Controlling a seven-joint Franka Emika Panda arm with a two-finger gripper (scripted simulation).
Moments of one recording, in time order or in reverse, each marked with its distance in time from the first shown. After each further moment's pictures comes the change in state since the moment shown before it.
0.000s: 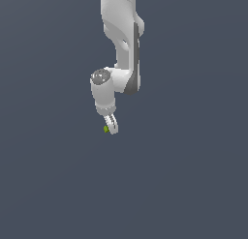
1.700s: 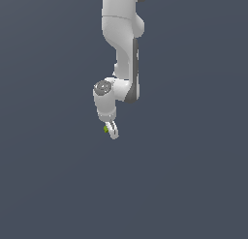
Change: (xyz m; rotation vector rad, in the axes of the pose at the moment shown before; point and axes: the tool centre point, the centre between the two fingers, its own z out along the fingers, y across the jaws) arm -0.001 0.001 0.050 0.000 0.000 0.010
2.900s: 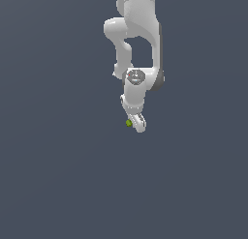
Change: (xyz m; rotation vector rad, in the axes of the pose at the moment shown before) arm -0.119 -0.041 -0.041 0.000 0.000 -0.002
